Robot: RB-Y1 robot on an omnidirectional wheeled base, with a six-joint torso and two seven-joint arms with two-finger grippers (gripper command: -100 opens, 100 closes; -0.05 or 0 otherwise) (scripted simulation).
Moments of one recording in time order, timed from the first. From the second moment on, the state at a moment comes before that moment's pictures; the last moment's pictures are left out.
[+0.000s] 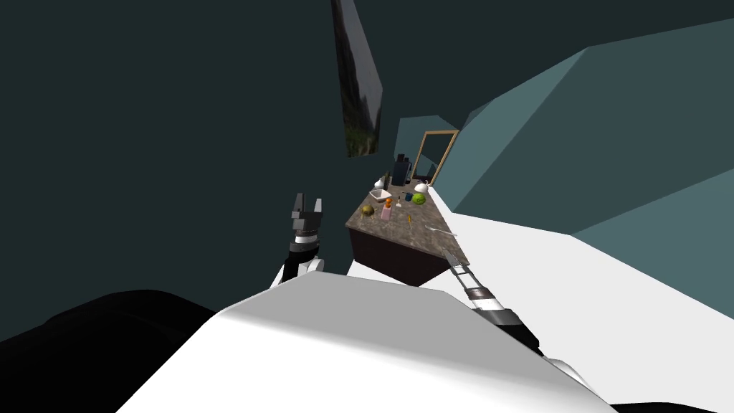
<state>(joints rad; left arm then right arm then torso) 0.49 0.05 -0.05 -2.26 0.00 -0.63 0.06 0.83 -0.48 -0.17 -1.99 0.24 -0.55 0.04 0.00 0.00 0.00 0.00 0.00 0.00</state>
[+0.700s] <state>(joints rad) 0.49 0.05 -0.05 -2.26 0.00 -0.63 0.06 0.75 -0.58 -0.17 -1.97 0.39 -0.59 0.08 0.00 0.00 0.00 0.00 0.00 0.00</state>
